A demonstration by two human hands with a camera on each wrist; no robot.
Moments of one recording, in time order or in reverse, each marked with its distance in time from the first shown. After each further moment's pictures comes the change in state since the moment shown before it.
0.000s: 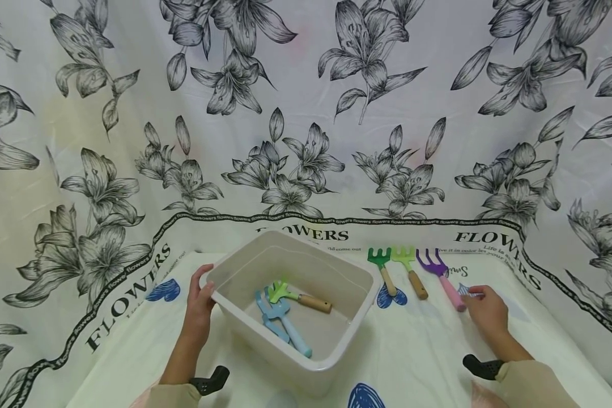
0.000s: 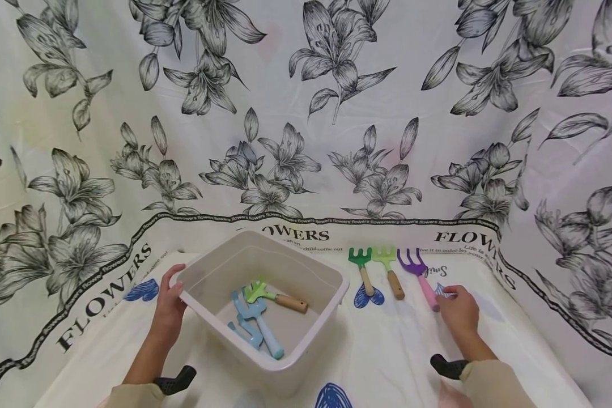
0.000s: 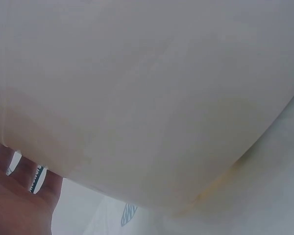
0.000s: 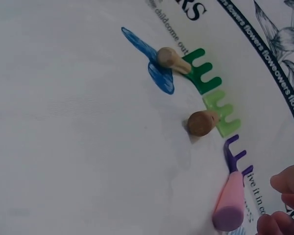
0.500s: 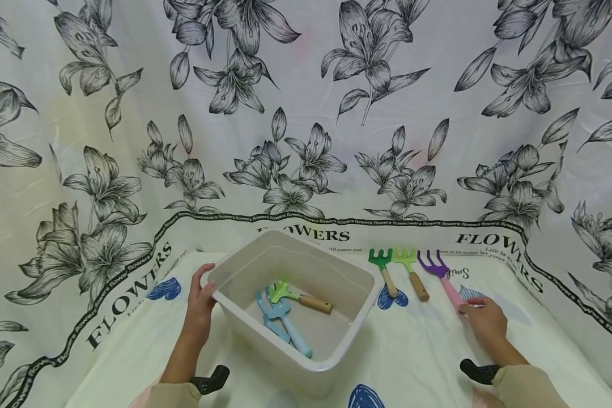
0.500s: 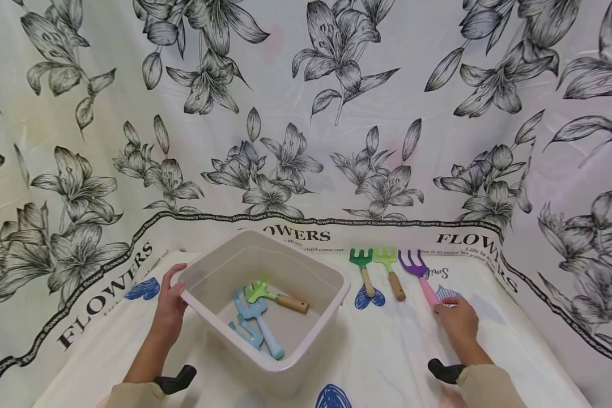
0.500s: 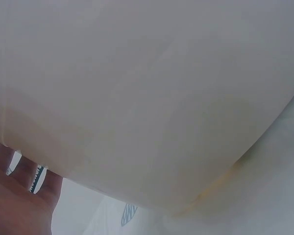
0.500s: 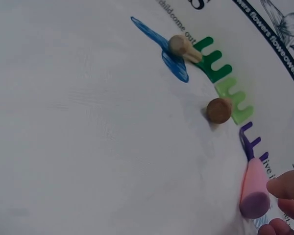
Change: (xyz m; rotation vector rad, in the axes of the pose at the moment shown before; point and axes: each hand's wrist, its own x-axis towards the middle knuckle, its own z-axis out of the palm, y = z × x) left_hand 0.001 -0.001 -0.001 -0.007 -0.002 0.003; right_hand -0.002 0.019 0.012 0.020 -0.036 0.065
